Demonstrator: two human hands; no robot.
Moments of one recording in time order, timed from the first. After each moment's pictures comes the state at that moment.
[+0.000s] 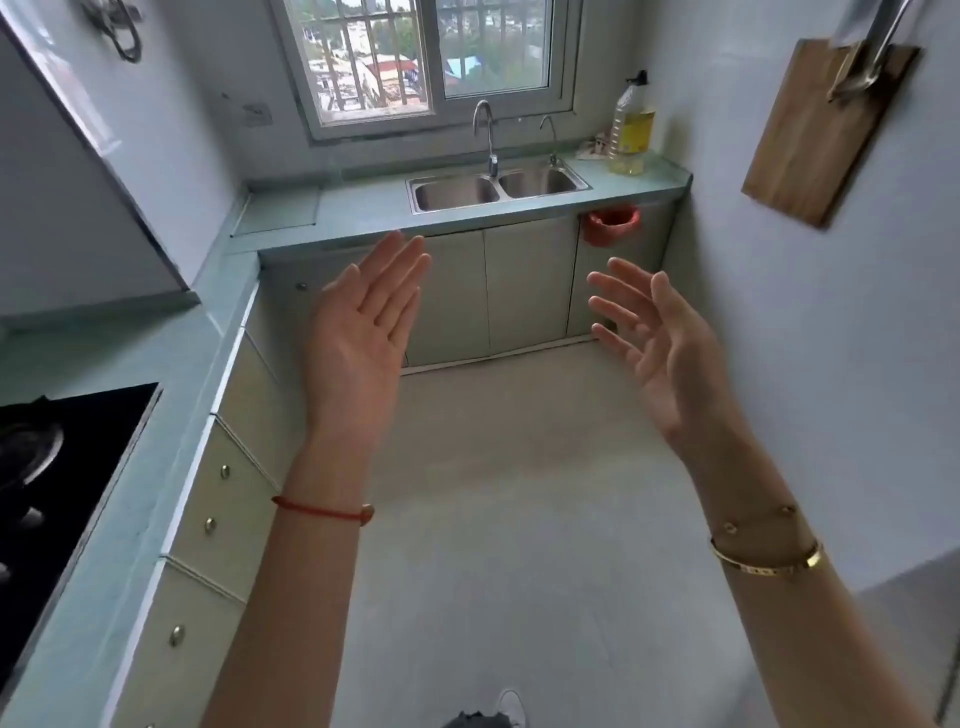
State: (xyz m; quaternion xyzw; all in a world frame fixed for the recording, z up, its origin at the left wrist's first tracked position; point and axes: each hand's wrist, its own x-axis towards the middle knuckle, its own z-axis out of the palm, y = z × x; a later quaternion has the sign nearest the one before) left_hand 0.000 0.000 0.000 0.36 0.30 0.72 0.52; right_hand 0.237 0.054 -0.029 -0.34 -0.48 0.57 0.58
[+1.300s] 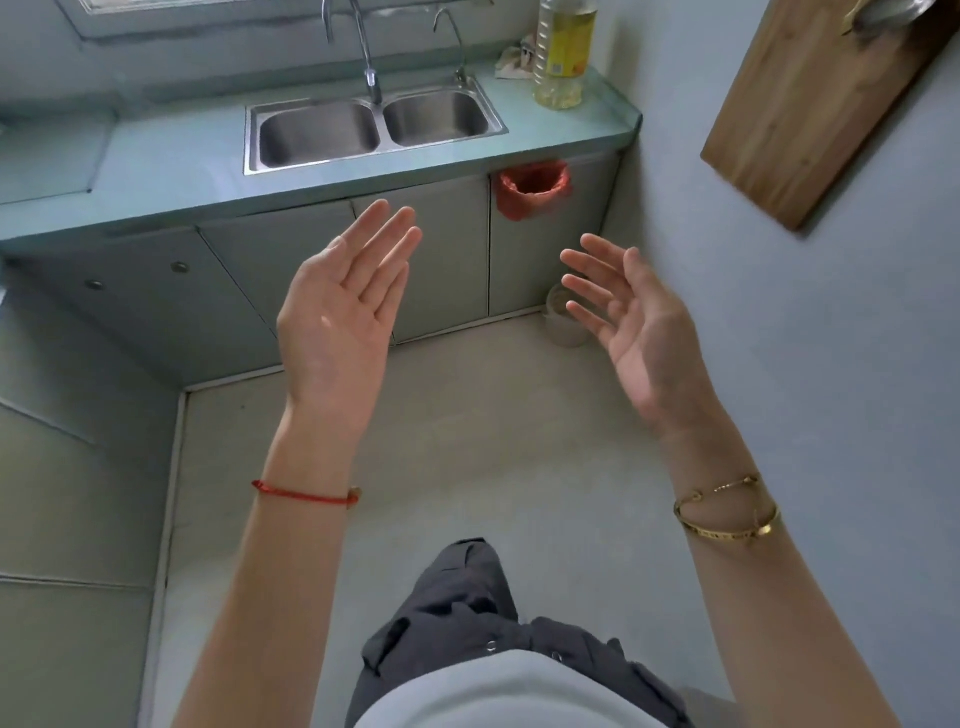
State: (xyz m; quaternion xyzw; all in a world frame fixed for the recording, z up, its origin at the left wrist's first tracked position) left_hand 0.187 0.464 -0.056 0.32 0.33 0.68 0.57; right_hand 0.415 0.503 -0.077 -0.41 -0.42 0.60 0.54
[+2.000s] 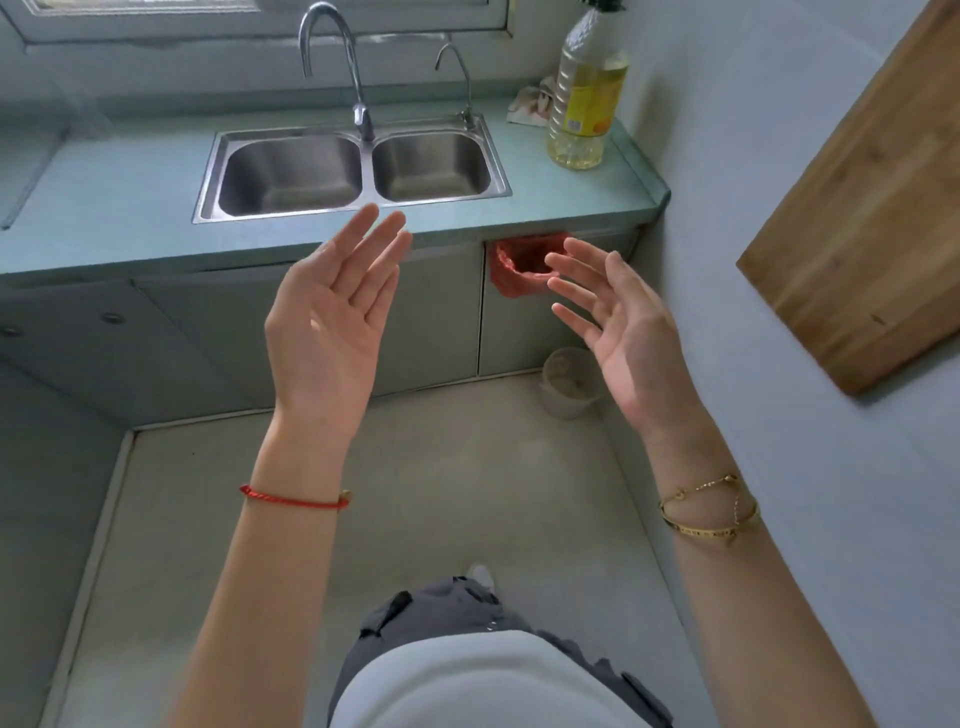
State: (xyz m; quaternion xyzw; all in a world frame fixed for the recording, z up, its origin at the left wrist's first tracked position) left_hand 0.213 0.762 -0.066 0.28 0.34 0.72 0.53; right_hand 0.433 0.824 -0.082 -0.39 -0.46 0.62 0.50
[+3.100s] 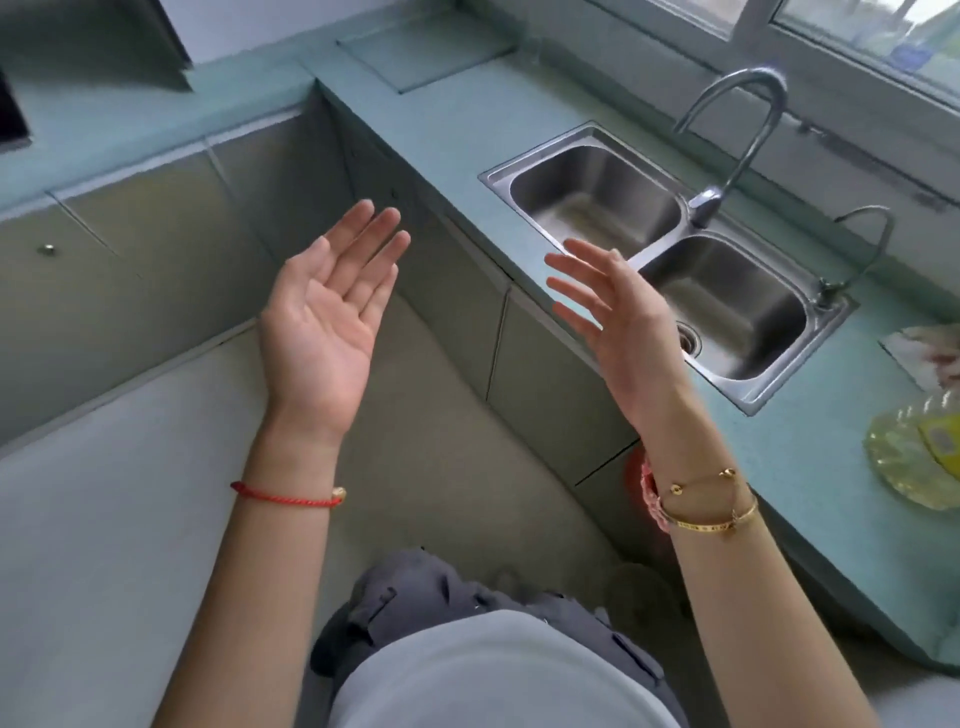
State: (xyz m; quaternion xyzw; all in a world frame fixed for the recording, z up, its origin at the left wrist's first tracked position) left_hand 0.232 0.956 -0.068 0.02 0.42 0.90 0.11; right_hand 0.274 1.185 -0.092 -0.13 -0.59 0.79 0.07
